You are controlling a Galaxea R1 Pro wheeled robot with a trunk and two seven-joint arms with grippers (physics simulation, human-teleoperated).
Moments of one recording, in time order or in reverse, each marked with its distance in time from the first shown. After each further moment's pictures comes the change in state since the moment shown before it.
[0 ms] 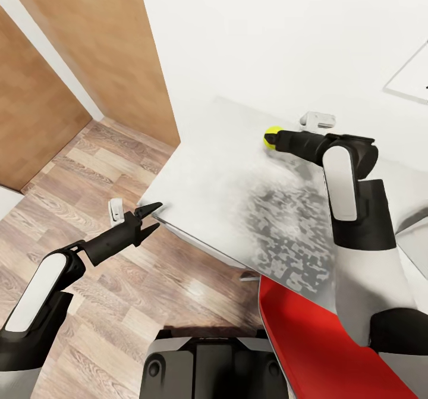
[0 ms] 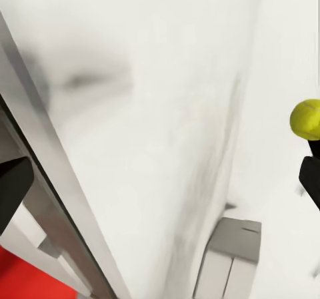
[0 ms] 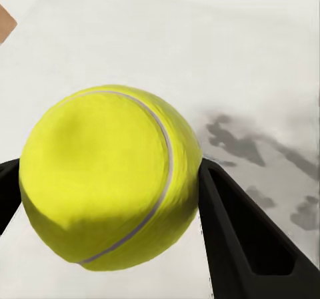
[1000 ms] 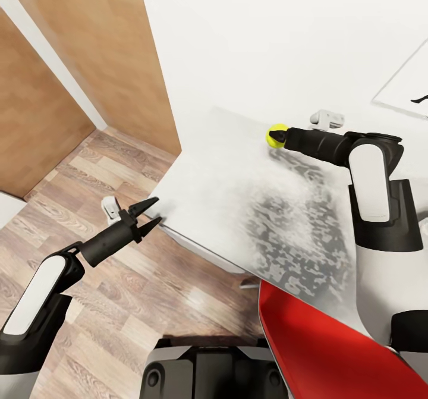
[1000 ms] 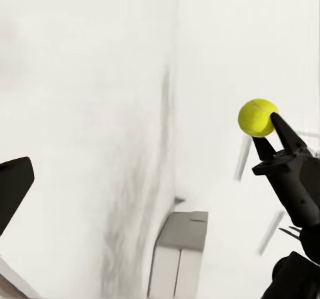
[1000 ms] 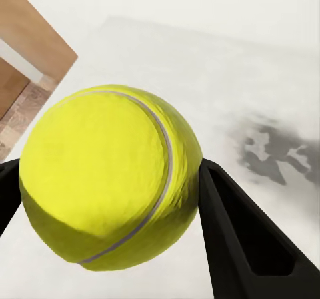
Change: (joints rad) left arm 0.014 0.005 0.002 0.000 0.010 0.001 -0.171; right arm 0.001 -0.113 -0.004 -0.027 -0.264 0.001 0.000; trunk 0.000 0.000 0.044
